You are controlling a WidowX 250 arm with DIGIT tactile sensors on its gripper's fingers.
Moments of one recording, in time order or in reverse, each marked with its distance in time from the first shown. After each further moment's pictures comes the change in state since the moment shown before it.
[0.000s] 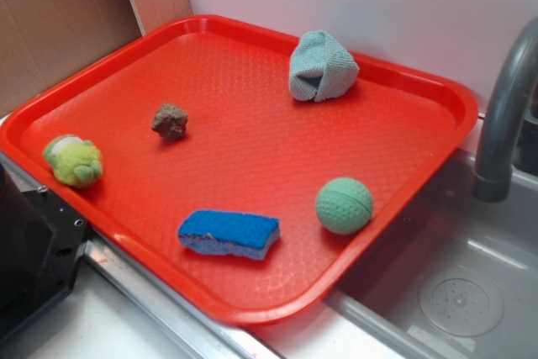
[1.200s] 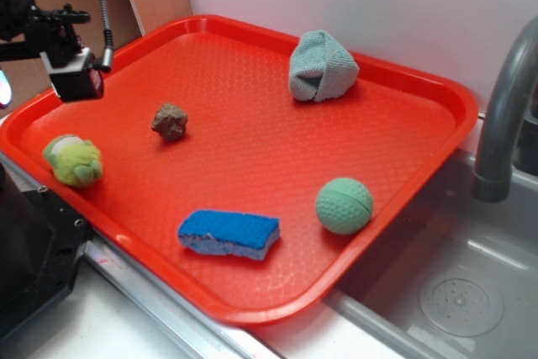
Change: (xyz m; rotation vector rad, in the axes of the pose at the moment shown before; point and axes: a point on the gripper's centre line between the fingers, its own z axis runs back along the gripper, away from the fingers) arm -0.015 0.054 -0.122 0.116 0.030 0.830
